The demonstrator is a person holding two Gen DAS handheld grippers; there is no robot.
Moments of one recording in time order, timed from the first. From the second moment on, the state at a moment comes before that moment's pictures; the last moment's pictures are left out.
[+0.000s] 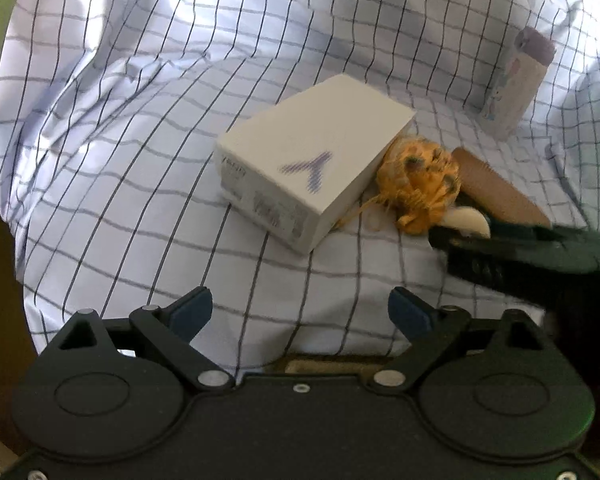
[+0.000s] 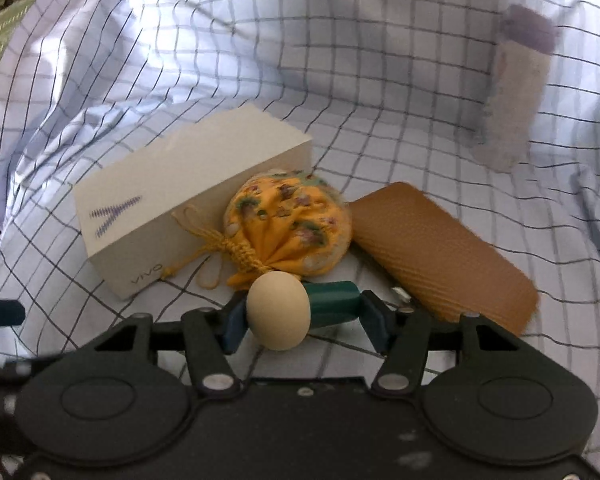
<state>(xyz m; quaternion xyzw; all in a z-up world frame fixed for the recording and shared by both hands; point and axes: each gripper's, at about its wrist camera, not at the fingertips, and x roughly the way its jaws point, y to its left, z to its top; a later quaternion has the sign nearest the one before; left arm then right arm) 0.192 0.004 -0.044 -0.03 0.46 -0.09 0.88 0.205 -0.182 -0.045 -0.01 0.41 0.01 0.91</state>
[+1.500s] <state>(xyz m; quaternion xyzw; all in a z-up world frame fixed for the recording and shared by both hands) 0.304 -0.107 -0.067 -0.17 0.47 0.01 0.86 0.123 -0.244 -0.029 0.07 0.38 -0.06 0.92</state>
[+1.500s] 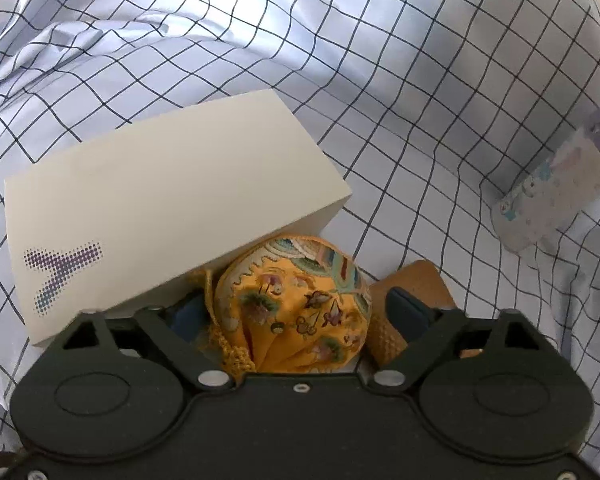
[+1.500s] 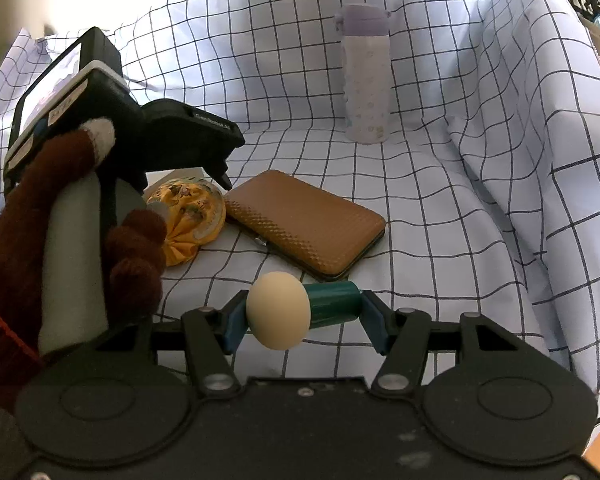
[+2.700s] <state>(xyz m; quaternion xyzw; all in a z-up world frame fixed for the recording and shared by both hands) 0.116 -0.028 0.018 -0.01 0.40 -0.13 0.91 -0.007 -0.205 0.027 0.10 0.32 -0.07 0.94</state>
